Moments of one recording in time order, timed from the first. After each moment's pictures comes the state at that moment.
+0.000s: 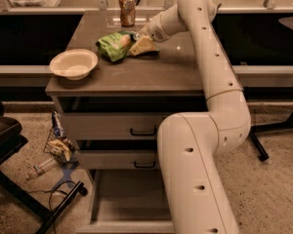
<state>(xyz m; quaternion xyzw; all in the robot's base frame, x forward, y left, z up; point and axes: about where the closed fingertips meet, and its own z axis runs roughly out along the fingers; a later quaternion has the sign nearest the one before) 0.873 0.006 0.831 -0.55 0.71 0.16 0.42</state>
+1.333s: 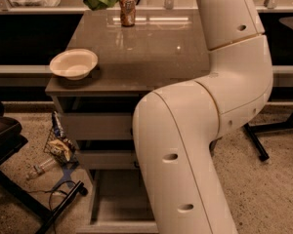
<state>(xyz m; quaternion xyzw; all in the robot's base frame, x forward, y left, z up) 0.788 0.025 1.088 -0.60 0.67 -0.04 0.43</state>
